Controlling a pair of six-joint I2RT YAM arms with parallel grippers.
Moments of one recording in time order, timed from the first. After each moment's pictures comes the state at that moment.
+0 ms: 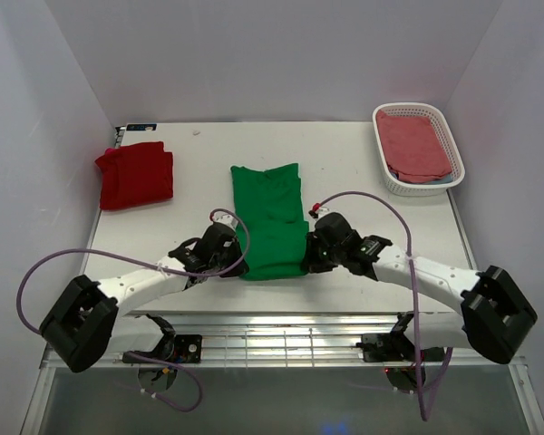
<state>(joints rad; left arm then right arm) -0.69 1.25 0.54 -0.15 -0.01 -0.70 0.81 1.28 0.70 -0.28 -0.07 0.58</state>
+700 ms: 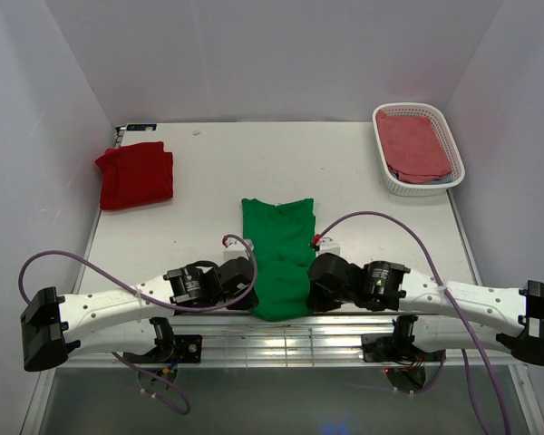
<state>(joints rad) -1.18 1.02 0.62 -0.57 -0.19 -1.03 1.26 1.02 0.74 -0.71 0.14 0.91</state>
